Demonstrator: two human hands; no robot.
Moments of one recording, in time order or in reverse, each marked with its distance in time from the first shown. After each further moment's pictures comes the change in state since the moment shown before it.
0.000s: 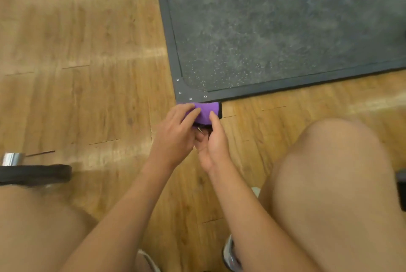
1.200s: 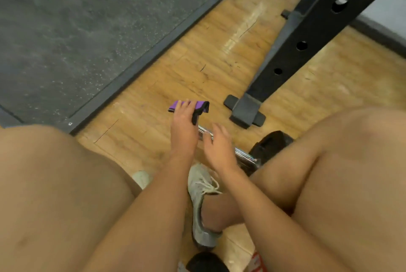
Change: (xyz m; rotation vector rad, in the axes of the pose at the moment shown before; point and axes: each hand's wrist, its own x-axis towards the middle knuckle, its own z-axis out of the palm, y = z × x) left_hand 0.001 0.228 0.218 -0.522 -0.431 0.090; right_hand -0.088 -0.068 -0.266 -1.162 0.894 -0.399
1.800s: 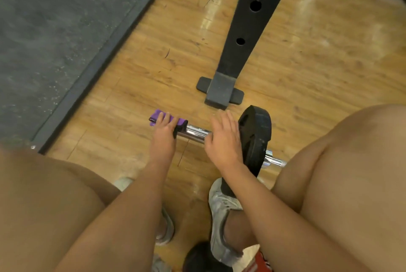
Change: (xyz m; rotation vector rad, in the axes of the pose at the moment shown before) left_hand -0.020 -0.035 0.067 0.400 -0.377 0.174; right_hand -0.003 0.094 -0.051 -0.214 0.153 -0.050
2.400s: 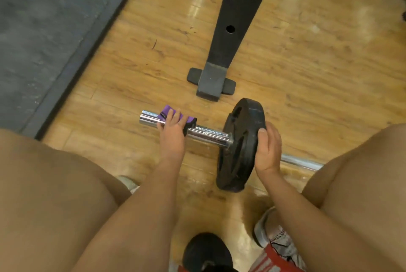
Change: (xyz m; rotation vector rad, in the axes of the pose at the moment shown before) left_hand 0.003 0.035 0.036 0.030 -0.141 -0.104; right_hand -0.040 0.111 -0.014 0.449 0.283 0.428
